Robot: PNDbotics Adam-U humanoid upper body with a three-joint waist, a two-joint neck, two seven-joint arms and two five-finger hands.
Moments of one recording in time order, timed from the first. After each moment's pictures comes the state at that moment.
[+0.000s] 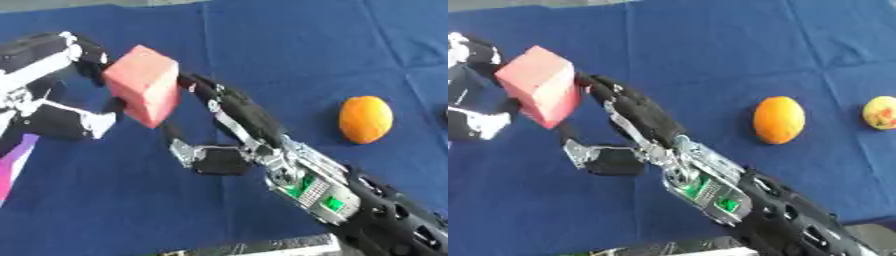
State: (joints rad) left arm -0.81 0.86 -0.56 -1.98 -0.25 0.52 -0.36; right arm -0.64 -0.37 0.70 -1.83 0.45 0.13 -0.11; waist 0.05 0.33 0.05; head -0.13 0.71
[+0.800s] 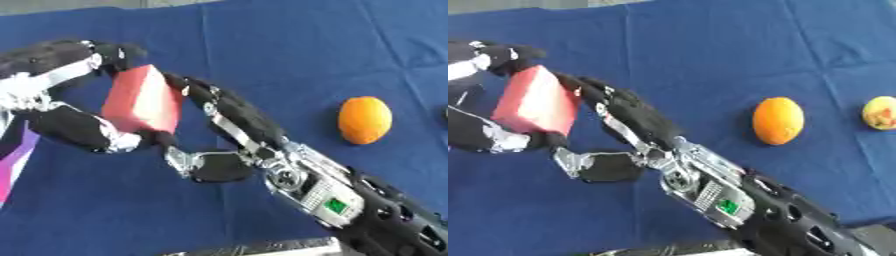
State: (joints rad) left arm -0.86 0.82 -0.58 -1.99 -0.36 0.55 -0.51; right arm -0.65 -0.37 0.71 -1.86 0.41 0.11 -0.10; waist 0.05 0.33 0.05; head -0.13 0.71
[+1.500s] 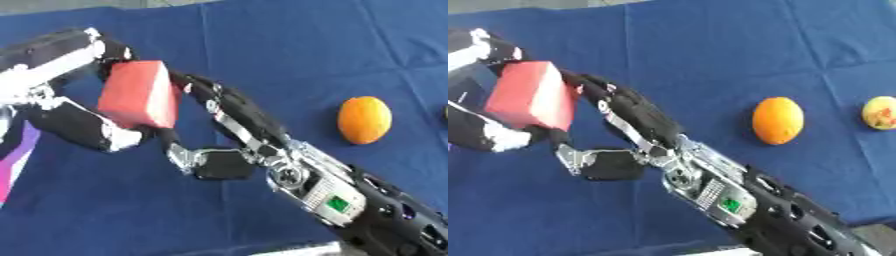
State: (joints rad) left arm -0.86 0.81 -0.58 -1.99 -0.22 0.53 -0.36; right arm -0.65 -0.37 0.70 -1.86 0.41 0.11 -0.09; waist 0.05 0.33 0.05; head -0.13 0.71
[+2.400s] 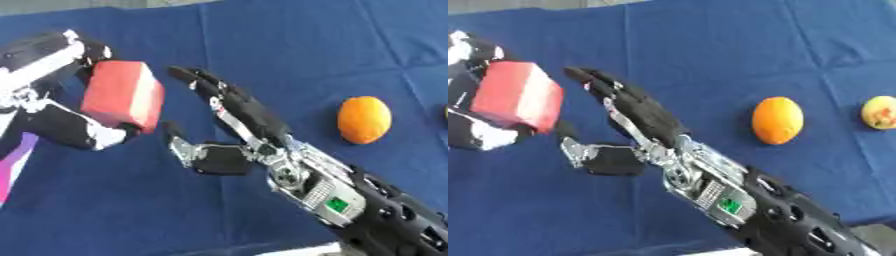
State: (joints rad) left arm -0.78 0.86 -0.53 -1.99 -0.17 0.54 -0.28; right arm -0.64 -0.37 0.70 -1.86 0.45 0.21 -0.13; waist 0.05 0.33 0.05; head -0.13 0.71
